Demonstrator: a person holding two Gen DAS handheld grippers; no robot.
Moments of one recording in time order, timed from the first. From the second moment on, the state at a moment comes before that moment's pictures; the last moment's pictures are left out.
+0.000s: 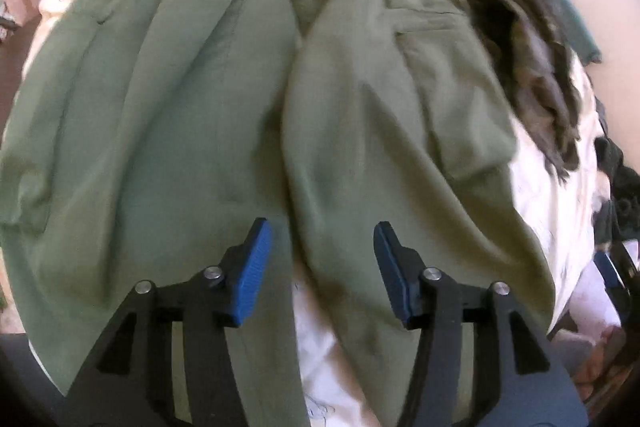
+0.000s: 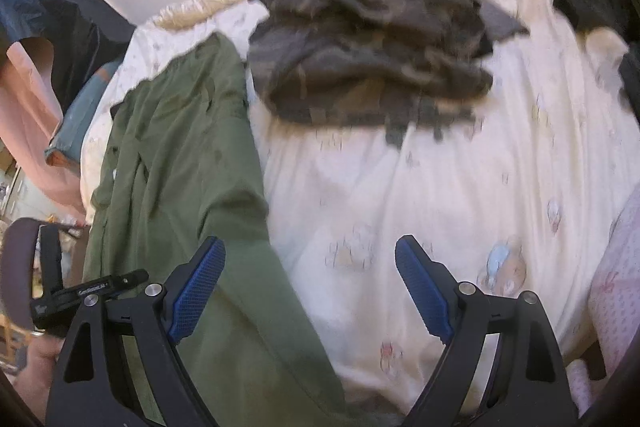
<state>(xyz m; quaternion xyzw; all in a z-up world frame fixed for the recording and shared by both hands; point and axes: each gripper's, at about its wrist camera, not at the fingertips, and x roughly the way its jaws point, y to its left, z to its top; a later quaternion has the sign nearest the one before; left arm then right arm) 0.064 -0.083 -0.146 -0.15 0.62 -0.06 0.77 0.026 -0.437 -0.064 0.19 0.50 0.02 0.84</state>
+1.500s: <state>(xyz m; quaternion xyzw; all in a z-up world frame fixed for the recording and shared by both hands) -0.068 -0.129 -0.119 -0.17 0.60 -0.21 0.76 -0.061 -0.398 -0.060 0.17 0.64 0.09 0.74</state>
